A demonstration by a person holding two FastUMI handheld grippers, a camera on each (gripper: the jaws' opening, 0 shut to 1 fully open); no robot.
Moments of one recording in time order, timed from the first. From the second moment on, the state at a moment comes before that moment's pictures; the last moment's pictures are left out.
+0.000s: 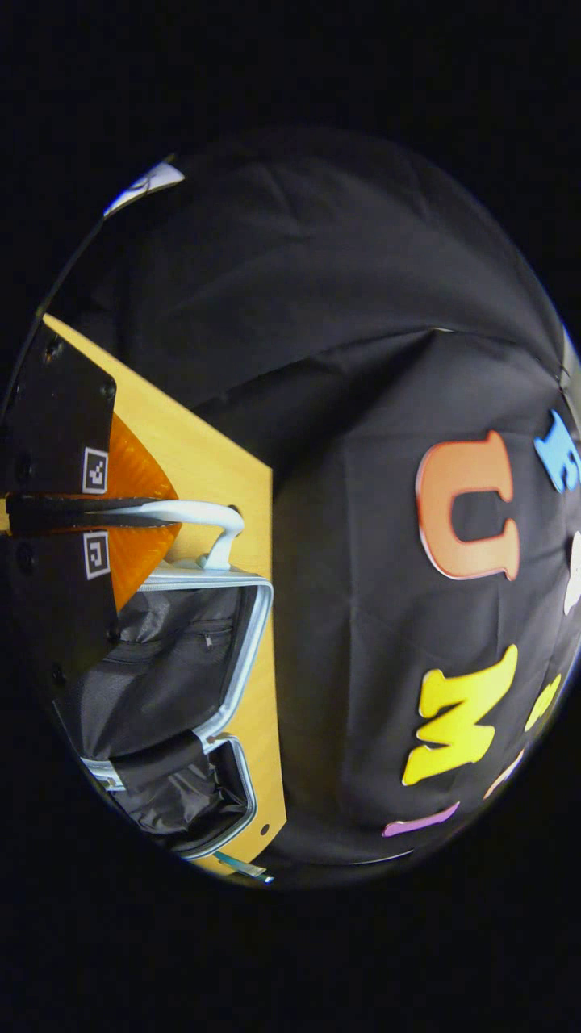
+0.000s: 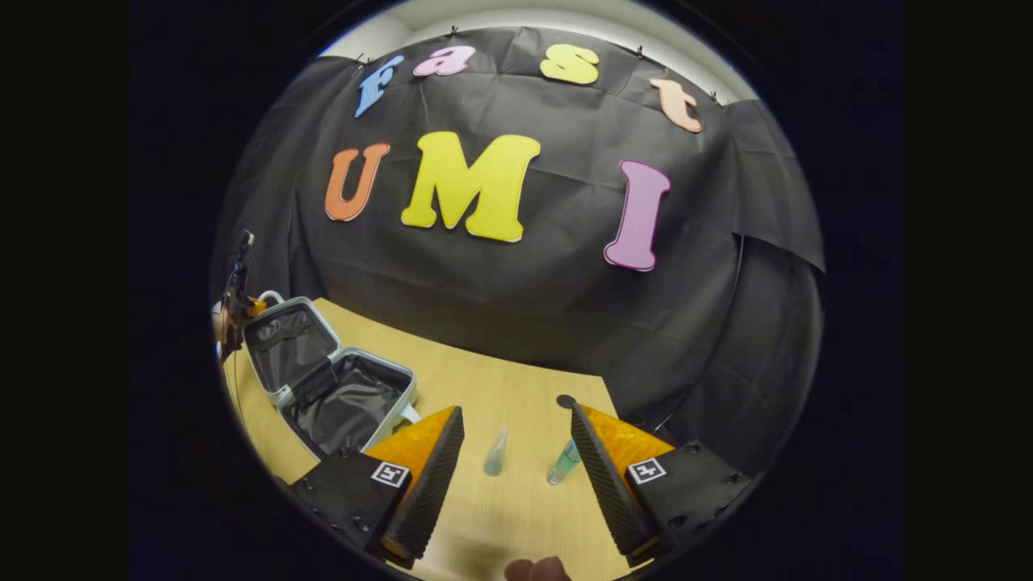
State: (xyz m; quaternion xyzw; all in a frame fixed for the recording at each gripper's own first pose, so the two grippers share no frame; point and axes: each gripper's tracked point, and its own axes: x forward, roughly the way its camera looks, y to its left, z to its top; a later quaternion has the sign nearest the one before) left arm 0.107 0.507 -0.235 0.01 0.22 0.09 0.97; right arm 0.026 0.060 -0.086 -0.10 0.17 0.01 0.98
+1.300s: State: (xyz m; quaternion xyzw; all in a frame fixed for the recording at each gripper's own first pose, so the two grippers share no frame) left arm 0.020 0.218 -0.068 -0.03 0.09 0.09 0.99; right arm 0.013 -0.054 -0.076 -0.03 0.12 -0.02 0.99
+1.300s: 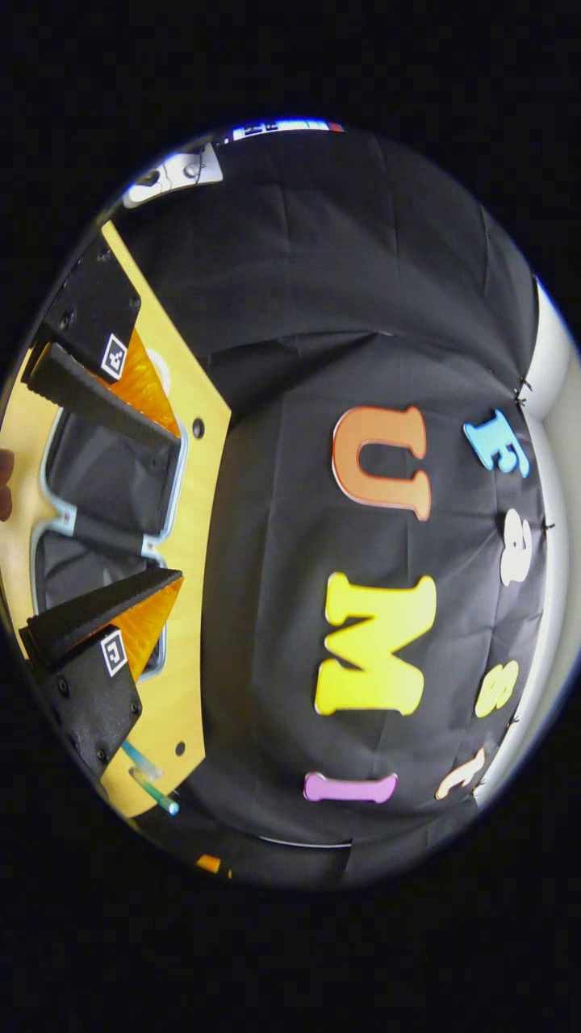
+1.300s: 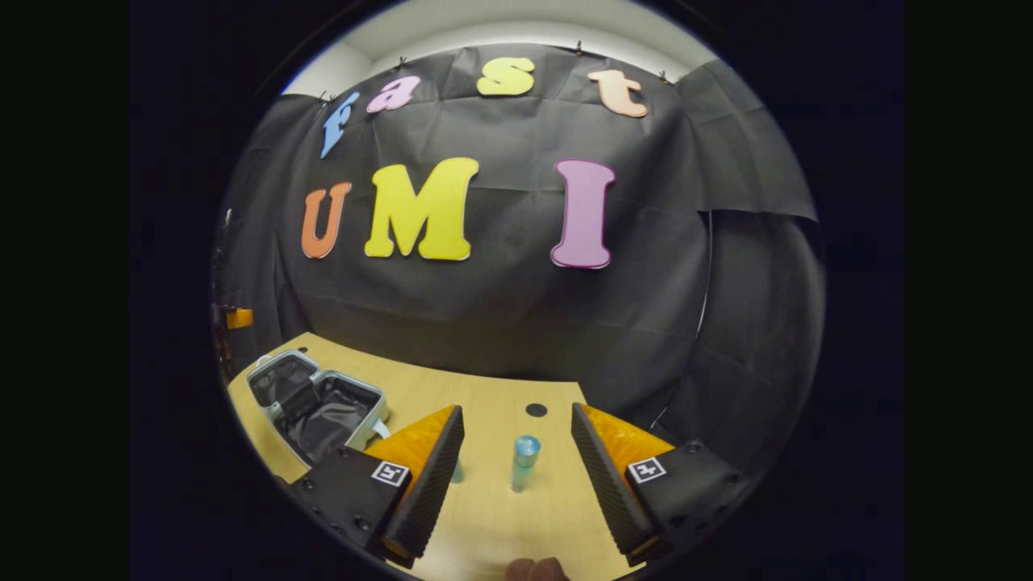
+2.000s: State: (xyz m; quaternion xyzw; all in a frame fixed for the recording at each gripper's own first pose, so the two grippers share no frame) left arm 0.047 -0.100 -0.183 -0.03 0.18 -0.12 0.98; right arm -0.022 -0.151 -0.120 -0.05 0.17 -0.05 0.98
